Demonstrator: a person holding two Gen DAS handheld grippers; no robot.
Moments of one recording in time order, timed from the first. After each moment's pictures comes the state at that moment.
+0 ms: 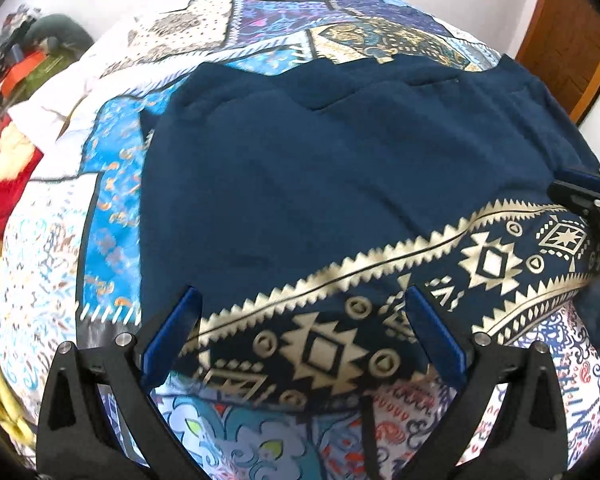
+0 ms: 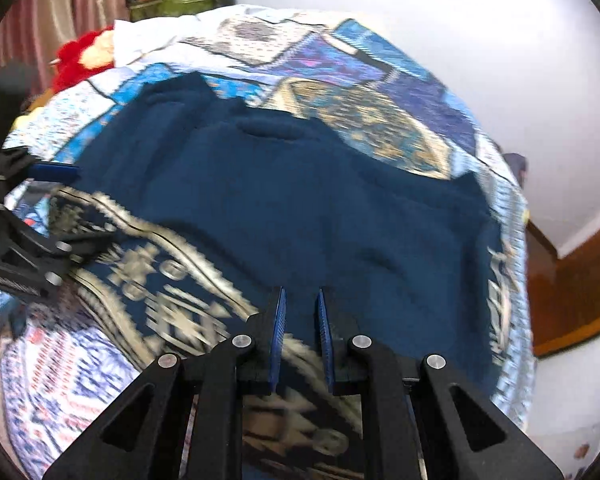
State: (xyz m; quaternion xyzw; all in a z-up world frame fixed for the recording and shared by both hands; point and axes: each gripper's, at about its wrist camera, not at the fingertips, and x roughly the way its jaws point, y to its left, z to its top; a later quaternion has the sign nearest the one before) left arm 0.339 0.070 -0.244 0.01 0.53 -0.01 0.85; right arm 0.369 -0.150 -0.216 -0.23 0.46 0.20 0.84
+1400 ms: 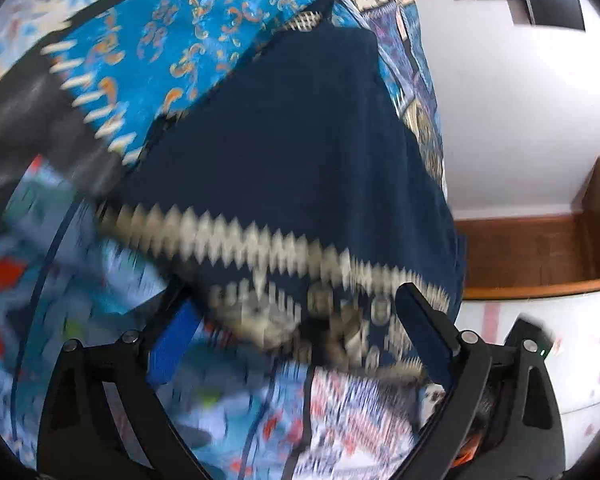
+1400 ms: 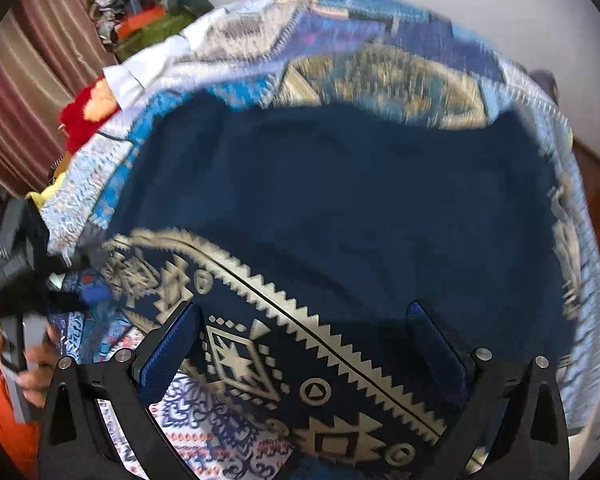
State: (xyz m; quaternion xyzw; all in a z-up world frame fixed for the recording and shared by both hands) left arm 0.299 0.181 -0.295 -0.50 0.49 -0.06 0.71; right arm 0.390 -0.146 -0.224 -0.07 0.54 0.23 0.81
